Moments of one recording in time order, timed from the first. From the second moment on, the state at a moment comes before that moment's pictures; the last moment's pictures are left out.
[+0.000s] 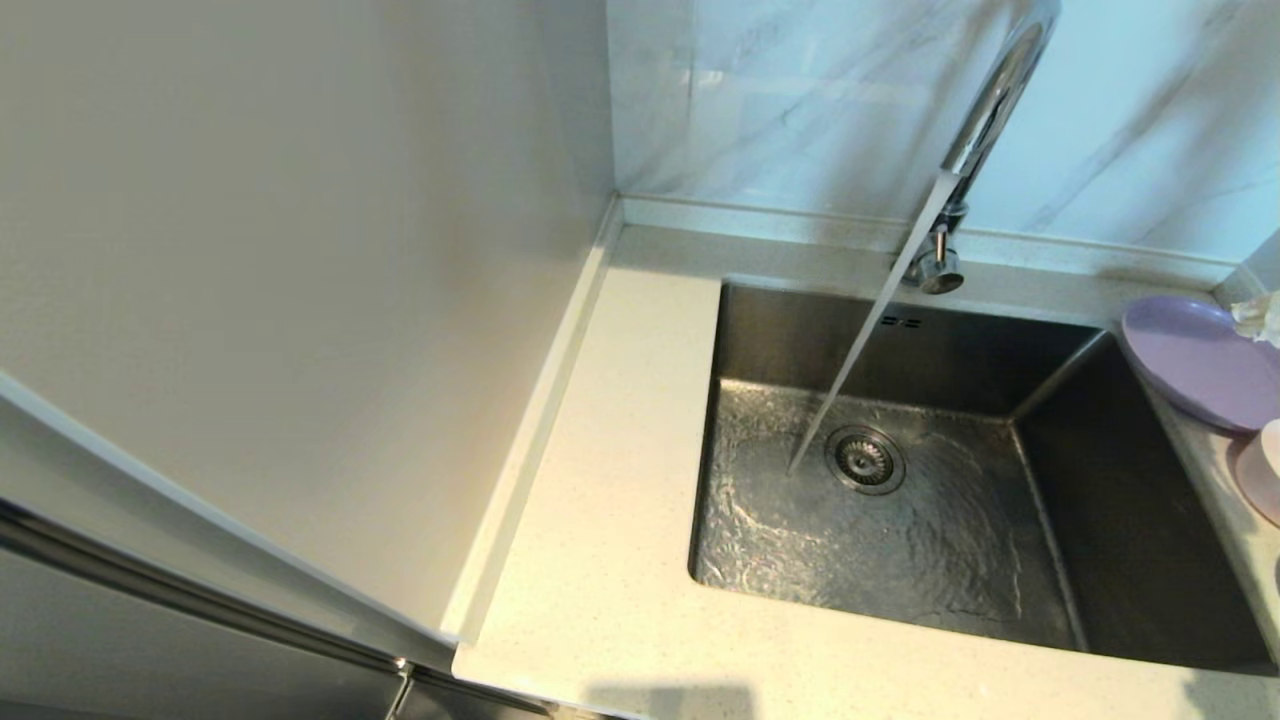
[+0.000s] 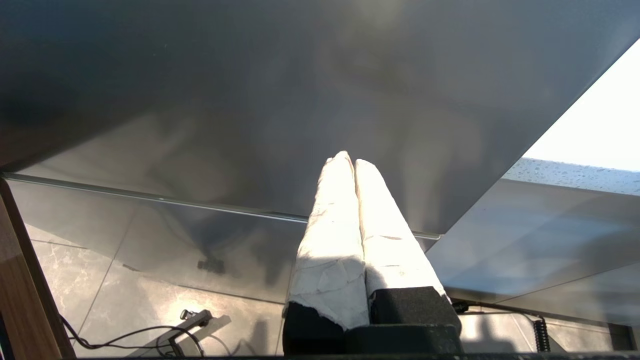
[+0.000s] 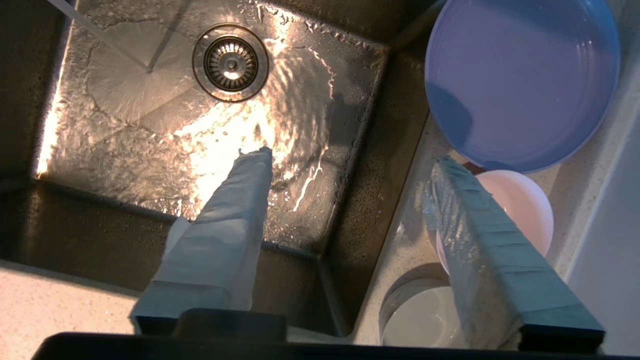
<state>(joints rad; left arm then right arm) 0.00 0.00 0.00 0.00 0.00 0.00 -0.38 1.54 -1.69 0.76 0.24 -0.32</state>
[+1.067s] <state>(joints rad) 0.00 0.00 0.00 0.00 0.00 0.00 -0.37 1.80 -1.77 0.54 0.11 -0.32</state>
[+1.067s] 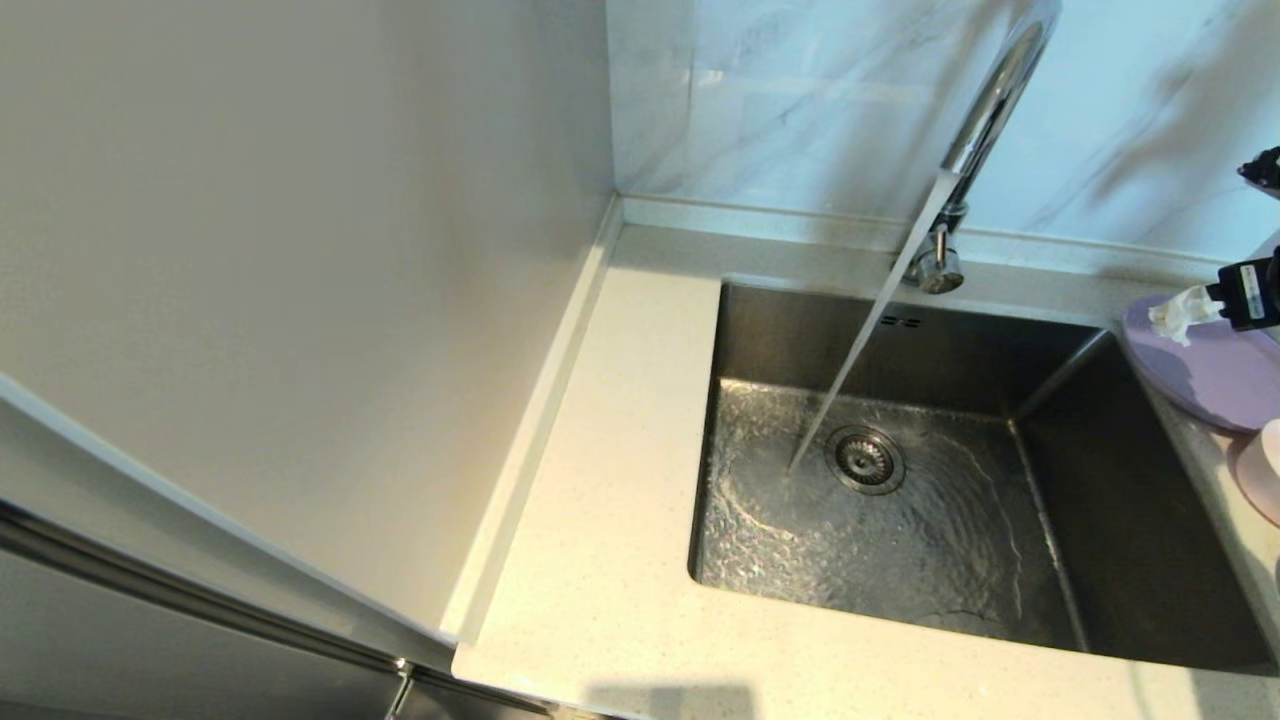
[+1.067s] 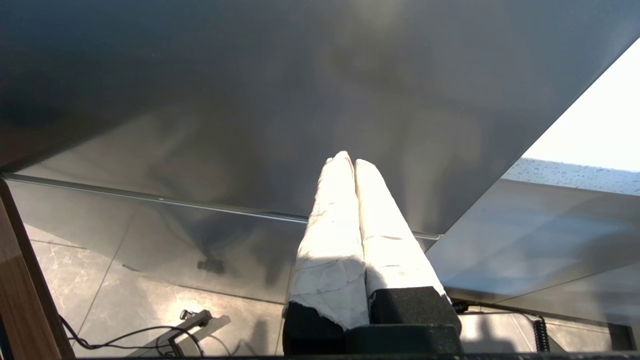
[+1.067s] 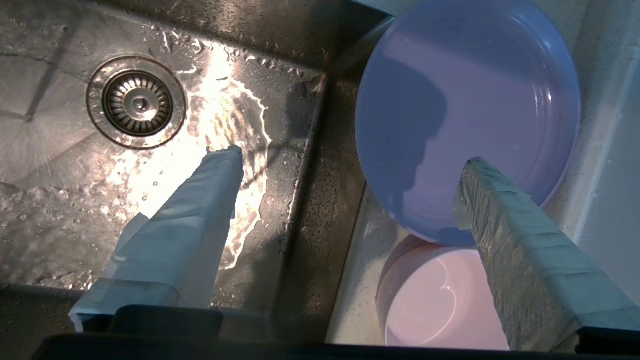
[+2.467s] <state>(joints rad) 0.00 0.00 0.00 0.00 0.00 0.00 -0.30 2.00 -1.66 0.19 -0.13 -0.37</state>
